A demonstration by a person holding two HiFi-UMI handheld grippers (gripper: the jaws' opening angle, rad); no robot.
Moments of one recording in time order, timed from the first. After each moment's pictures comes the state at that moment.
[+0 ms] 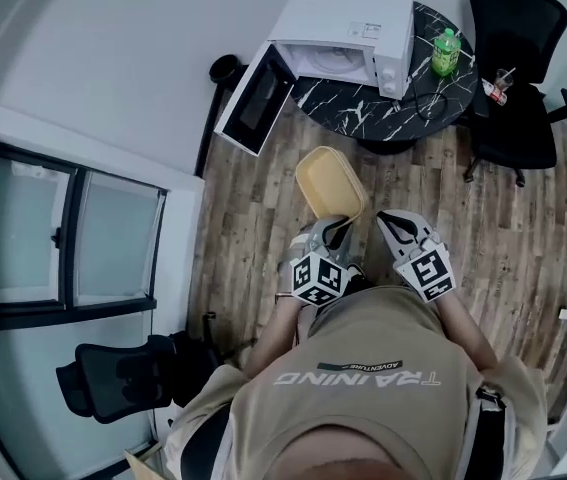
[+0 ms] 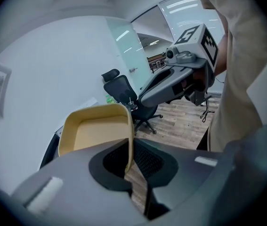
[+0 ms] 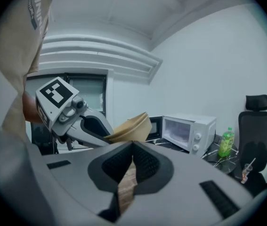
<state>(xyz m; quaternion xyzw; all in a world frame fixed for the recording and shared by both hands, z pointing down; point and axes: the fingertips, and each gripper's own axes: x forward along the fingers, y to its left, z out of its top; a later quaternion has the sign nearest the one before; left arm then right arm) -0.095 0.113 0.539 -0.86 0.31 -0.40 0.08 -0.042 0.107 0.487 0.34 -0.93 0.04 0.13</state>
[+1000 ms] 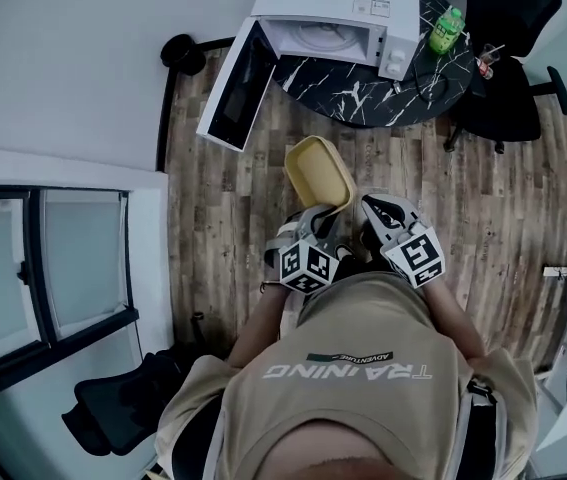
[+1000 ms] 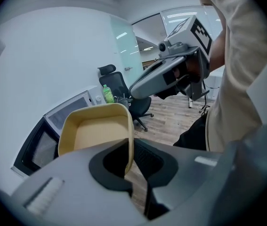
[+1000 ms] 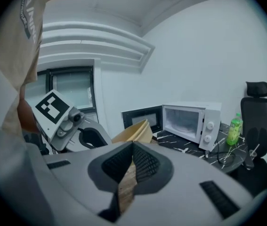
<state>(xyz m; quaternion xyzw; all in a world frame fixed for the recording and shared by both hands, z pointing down) -0.184 0.049 0.603 -0.89 0.24 -0.39 0.04 -0.140 0.030 0.525 0.38 -0.91 0.10 0.16</state>
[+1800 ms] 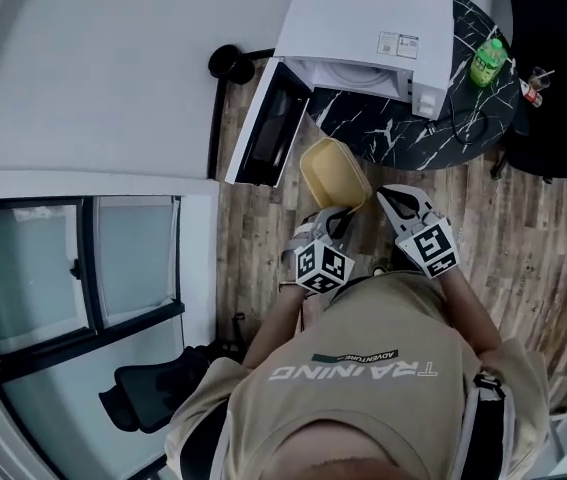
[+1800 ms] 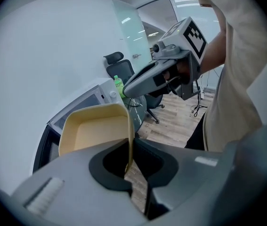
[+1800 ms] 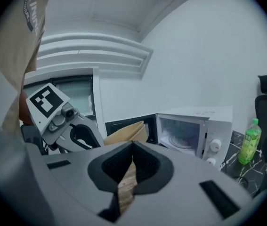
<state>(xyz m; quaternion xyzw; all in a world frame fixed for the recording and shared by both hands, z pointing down) -0.159 -0.075 0.586 -0.85 0.27 -0.46 0.03 -0.103 -0.115 0.519 0.34 -0.93 0.09 0.12</state>
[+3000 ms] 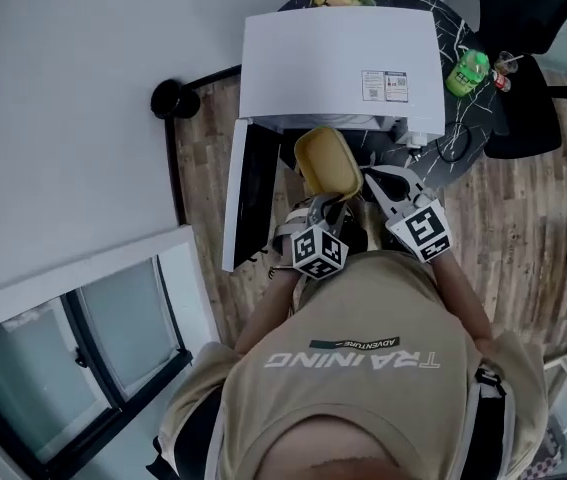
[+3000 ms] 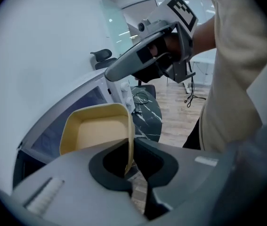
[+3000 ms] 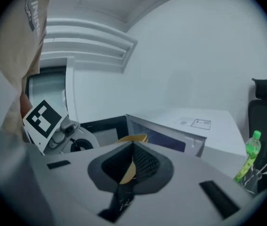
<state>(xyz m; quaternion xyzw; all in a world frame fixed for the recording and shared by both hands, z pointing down) -0.157 -0.248 0.631 -0.87 0.14 -0.46 0.07 -0.103 -0.291 0.528 0.43 -0.88 0.11 0.15</state>
